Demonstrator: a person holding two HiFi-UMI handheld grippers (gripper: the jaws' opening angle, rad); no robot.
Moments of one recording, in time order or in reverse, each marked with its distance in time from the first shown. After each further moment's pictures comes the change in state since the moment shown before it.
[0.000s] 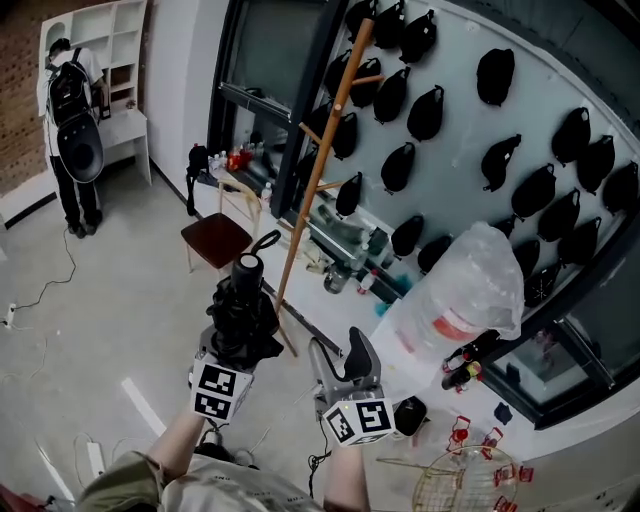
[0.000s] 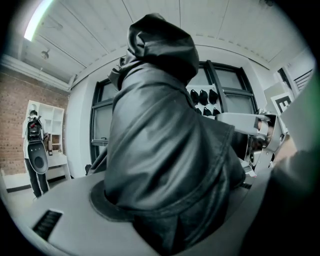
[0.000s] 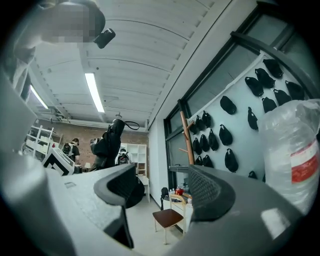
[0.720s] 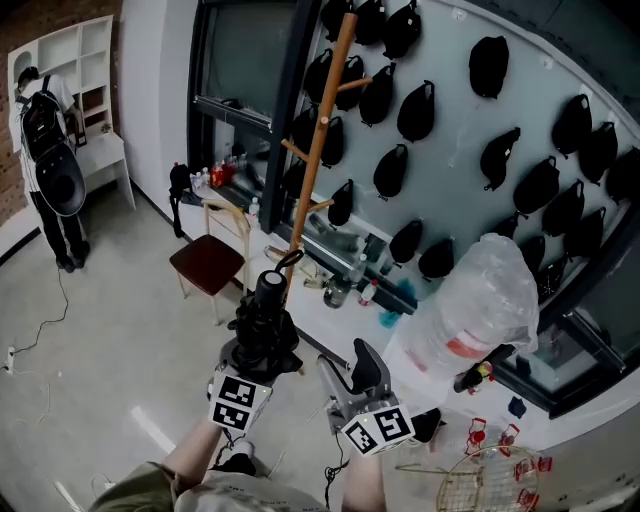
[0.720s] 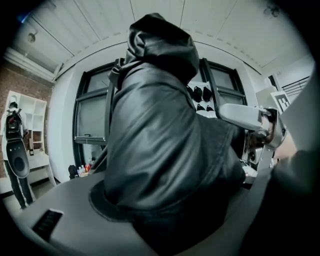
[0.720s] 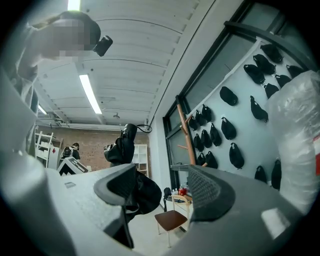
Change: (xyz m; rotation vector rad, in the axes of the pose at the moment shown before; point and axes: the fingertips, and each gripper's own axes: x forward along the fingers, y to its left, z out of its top) left arm 0.101 0.018 0.003 0.030 0.031 -0.160; right arm 0.068 -0.034 -0.022 0.056 0.005 0.029
